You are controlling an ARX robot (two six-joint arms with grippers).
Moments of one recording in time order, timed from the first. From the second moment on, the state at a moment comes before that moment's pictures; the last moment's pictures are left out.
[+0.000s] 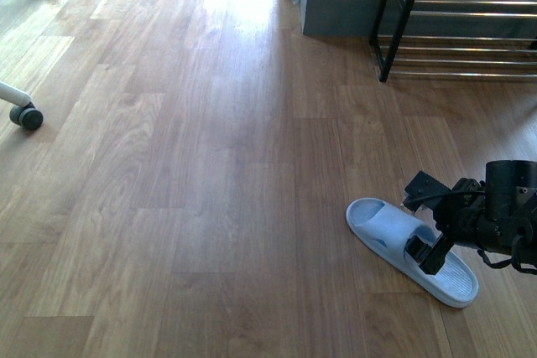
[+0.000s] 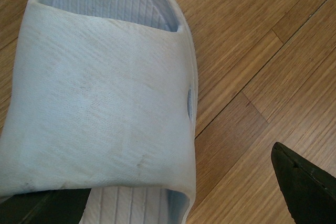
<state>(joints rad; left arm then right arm) -0.37 0.58 0.31 -0.22 -1.05 -0.10 -0.10 2.91 1.34 0.66 -0.23 -0.90</state>
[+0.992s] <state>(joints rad) -0.37 0.58 0.31 -0.22 -1.05 -0.10 -0.11 2.80 1.22 0.77 -0.29 -0.78</state>
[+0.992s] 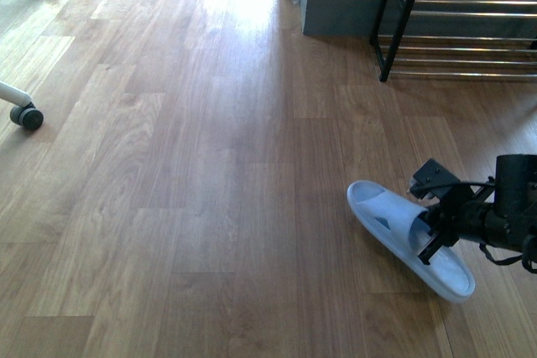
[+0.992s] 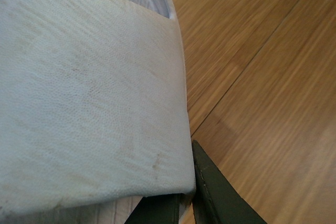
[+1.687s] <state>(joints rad) -0.37 0.58 0.31 -0.22 -1.05 -0.10 -0.31 2.15 0.65 1.05 -0.44 -0.62</state>
